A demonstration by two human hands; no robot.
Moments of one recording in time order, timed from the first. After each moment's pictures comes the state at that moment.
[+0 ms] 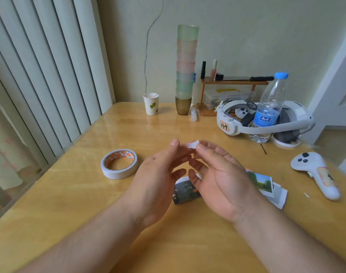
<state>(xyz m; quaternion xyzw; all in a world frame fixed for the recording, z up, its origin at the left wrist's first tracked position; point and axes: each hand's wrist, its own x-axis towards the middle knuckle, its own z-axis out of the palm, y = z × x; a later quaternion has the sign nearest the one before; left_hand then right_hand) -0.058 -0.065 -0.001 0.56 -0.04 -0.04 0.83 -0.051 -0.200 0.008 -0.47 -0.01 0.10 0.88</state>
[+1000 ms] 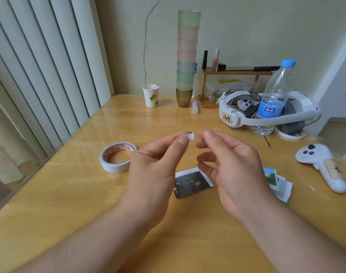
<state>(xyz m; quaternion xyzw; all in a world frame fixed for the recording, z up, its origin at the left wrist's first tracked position) -0.070 -0.069 -0.002 0.58 -0.02 0.11 0.80 -0.056 -0.202 0.006 -0.61 0.01 -0.07 0.79</state>
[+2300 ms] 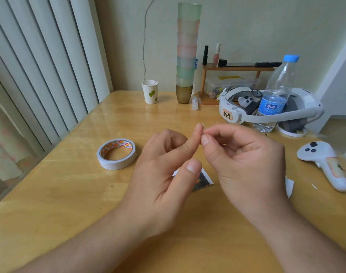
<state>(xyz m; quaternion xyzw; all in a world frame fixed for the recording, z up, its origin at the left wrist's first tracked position) -0.078 -0.056 -0.015 0.80 -0.27 0.27 0.47 -0.065 -0.214 0.007 -0.71 -0.21 -0.29 0.61</state>
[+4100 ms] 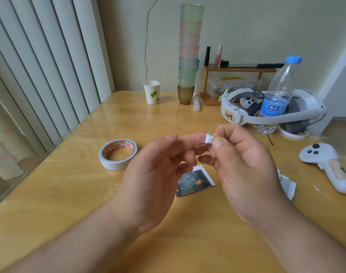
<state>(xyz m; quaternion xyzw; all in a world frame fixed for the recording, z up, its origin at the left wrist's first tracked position) -0.074 -0.061 -0.001 0.52 -0.15 -0.03 0.84 -0.059 -0.212 -0.002 -0.64 -0.24 -0.12 0.72</state>
